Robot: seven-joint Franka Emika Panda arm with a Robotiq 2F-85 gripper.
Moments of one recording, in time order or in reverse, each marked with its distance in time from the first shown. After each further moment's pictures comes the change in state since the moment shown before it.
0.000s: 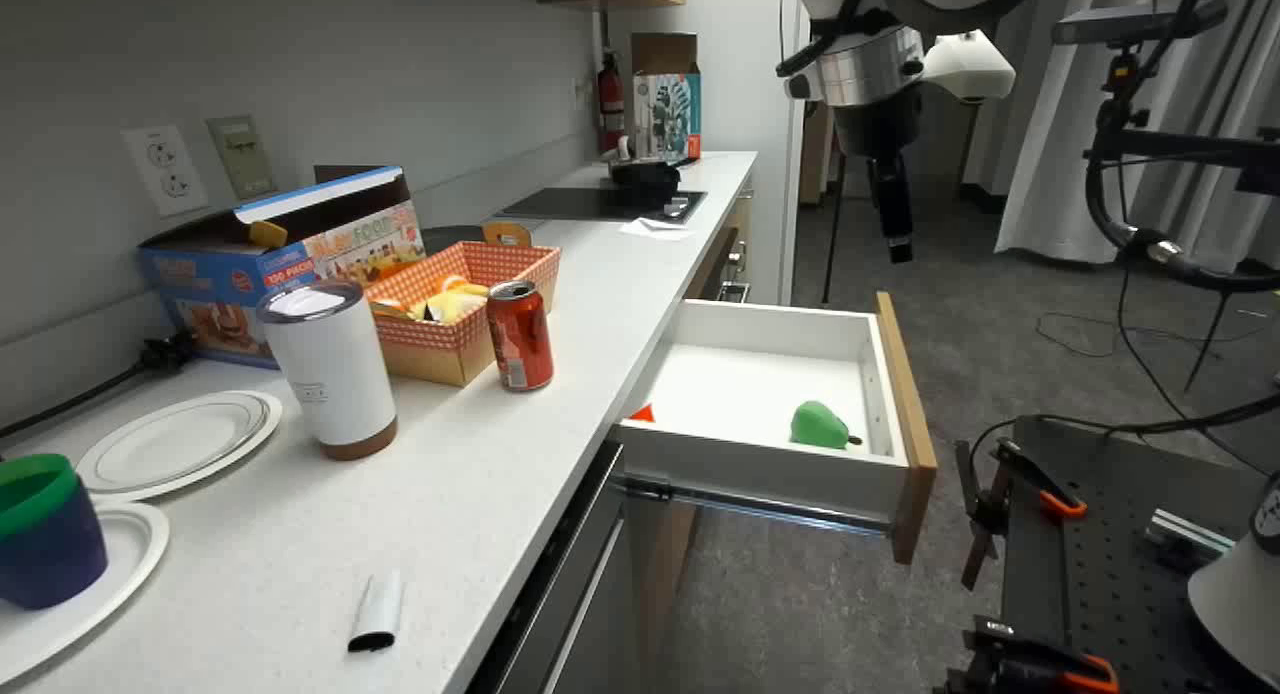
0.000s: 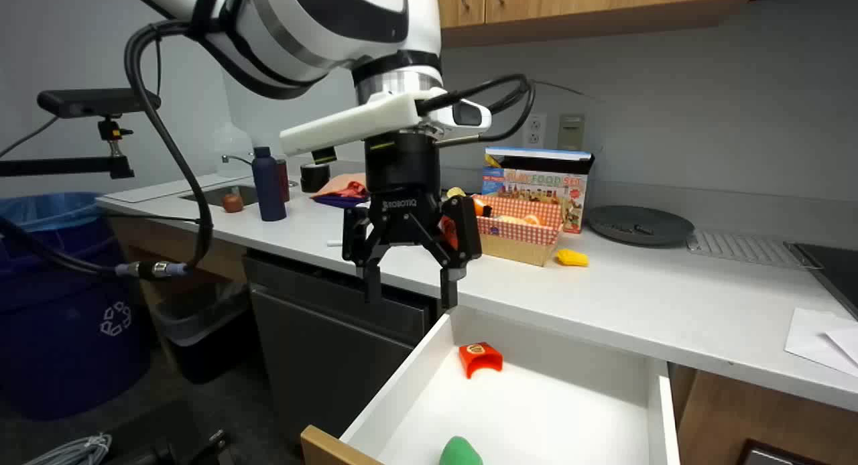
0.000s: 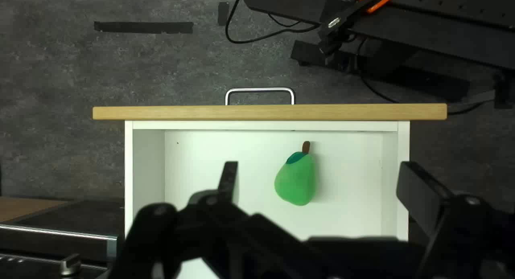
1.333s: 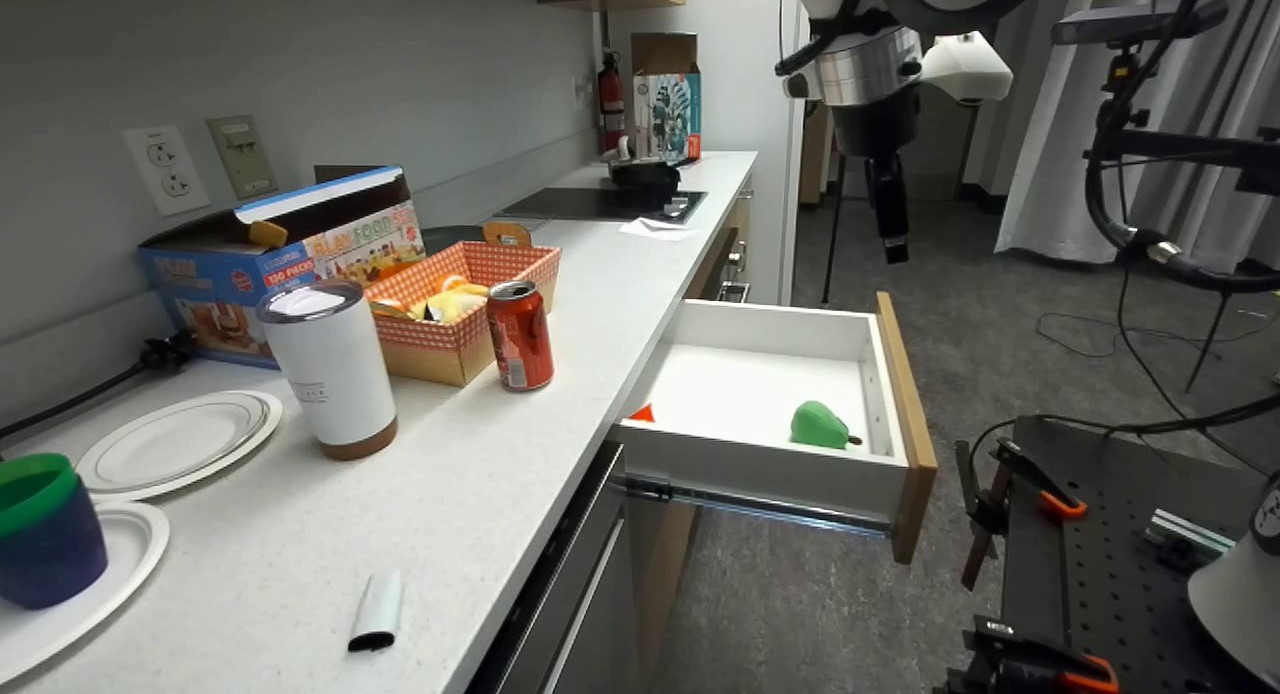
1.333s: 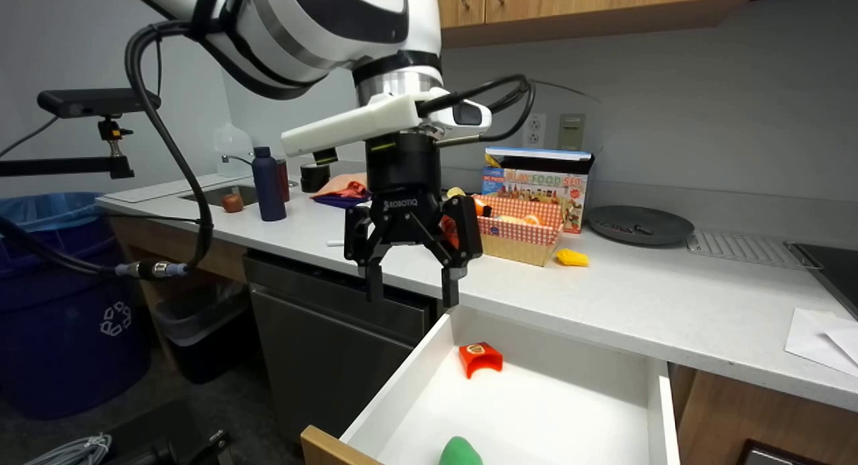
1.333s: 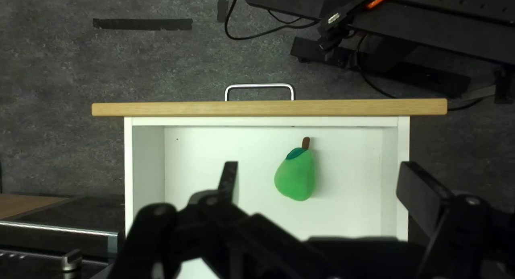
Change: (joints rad) arm 0.001 0.001 -0.001 -0.001 0.004 0.018 0.004
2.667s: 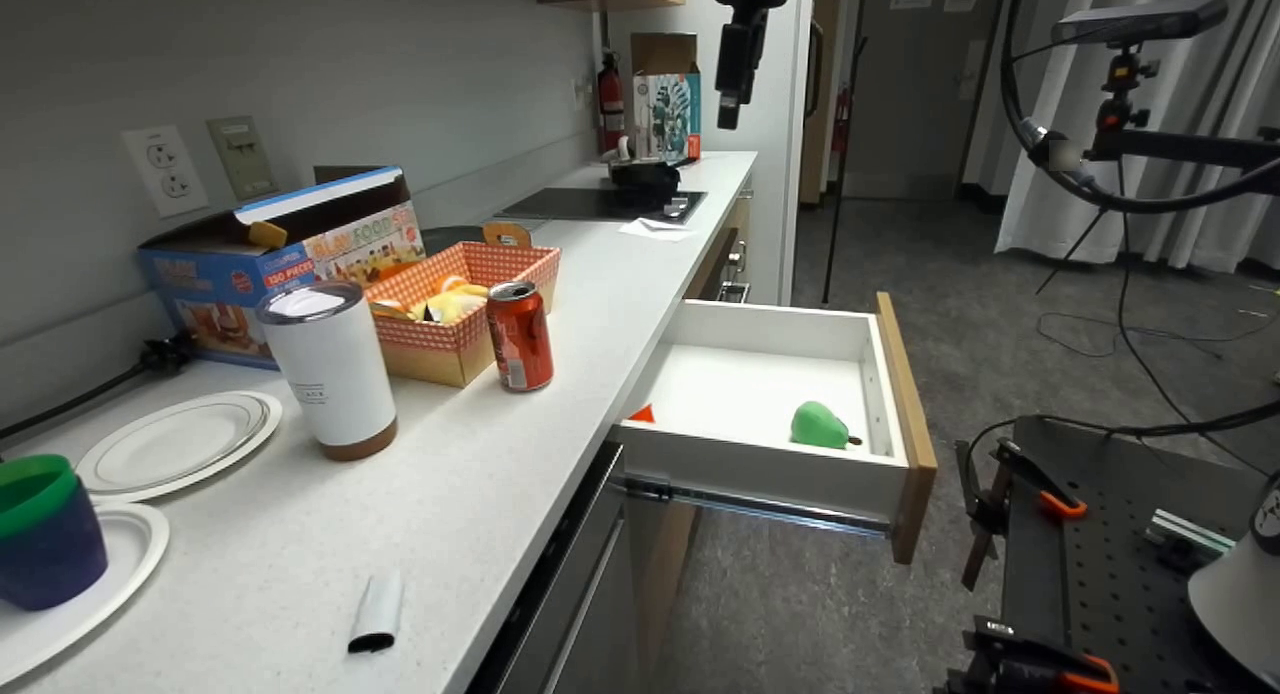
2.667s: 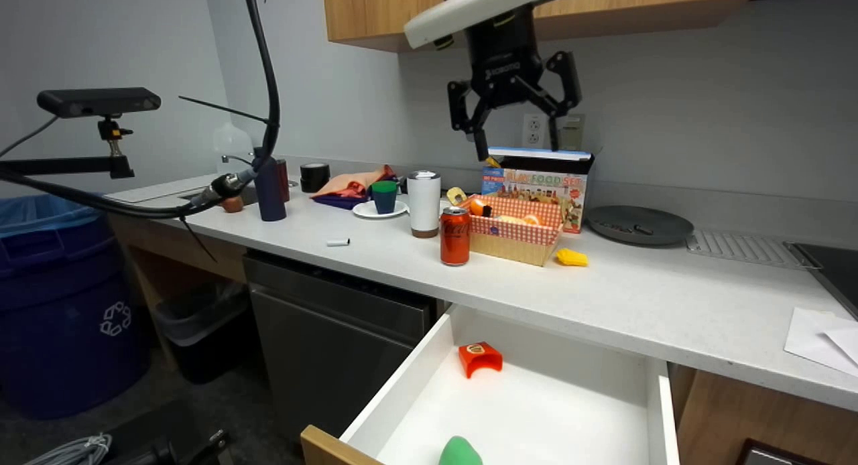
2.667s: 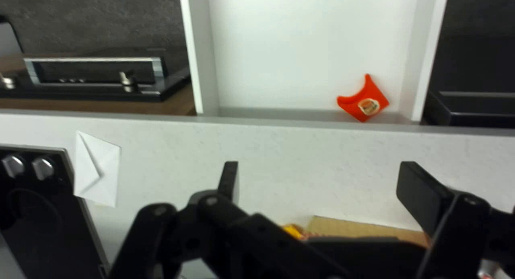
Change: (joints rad) arm 0.037 0.195 -0.051 0.460 0.177 0.153 -0.105
